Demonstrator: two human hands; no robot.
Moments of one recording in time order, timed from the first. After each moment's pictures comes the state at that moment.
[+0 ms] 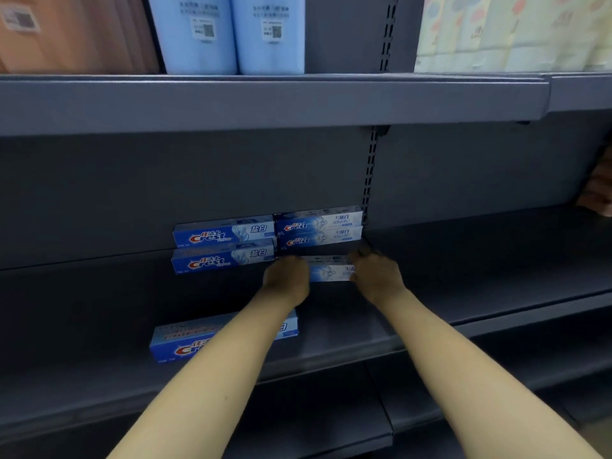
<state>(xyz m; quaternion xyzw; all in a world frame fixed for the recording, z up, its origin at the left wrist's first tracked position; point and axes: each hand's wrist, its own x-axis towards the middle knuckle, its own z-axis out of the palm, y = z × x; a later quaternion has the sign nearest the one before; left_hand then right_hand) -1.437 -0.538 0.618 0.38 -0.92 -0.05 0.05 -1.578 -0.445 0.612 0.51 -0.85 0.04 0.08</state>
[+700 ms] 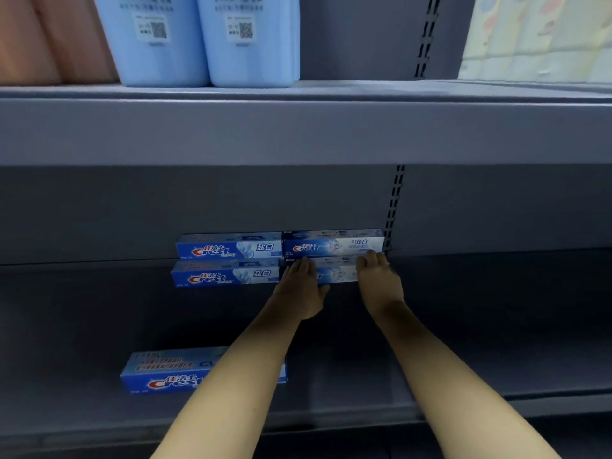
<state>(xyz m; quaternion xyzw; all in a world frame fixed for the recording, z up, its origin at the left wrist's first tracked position) -1.486 -0.574 0.609 0.41 -0.91 -0.07 -0.01 -1.631 -0.518 0.590 0.55 -0.82 0.08 0.14</state>
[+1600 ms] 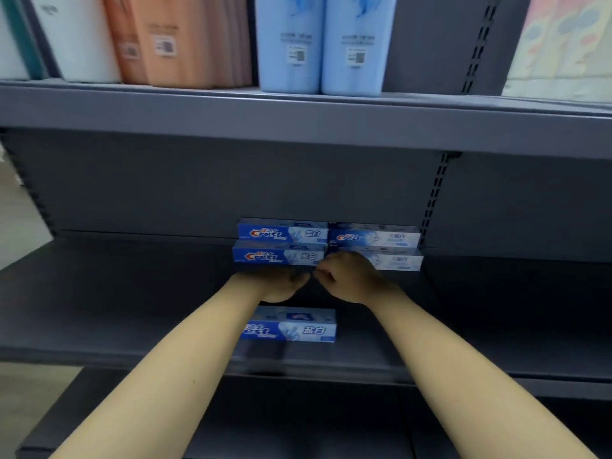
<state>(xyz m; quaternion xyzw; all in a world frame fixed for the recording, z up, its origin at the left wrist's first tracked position) -1.344 -0.553 0.660 0.45 -0.87 -0.21 -0.05 -1.511 -0.511 0.637 0.76 -0.64 0.11 0.06</state>
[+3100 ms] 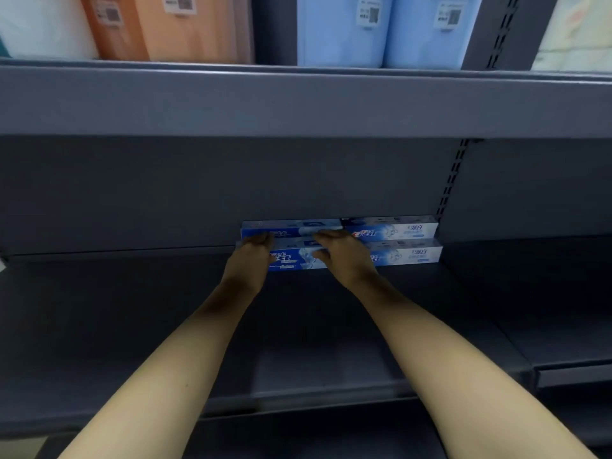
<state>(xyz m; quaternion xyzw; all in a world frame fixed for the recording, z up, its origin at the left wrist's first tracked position) -1.308 -0.664 0.620 0.42 -0.90 -0.01 0.14 -1.482 -0.585 0.619 0.65 -0.72 0.21 0.07</state>
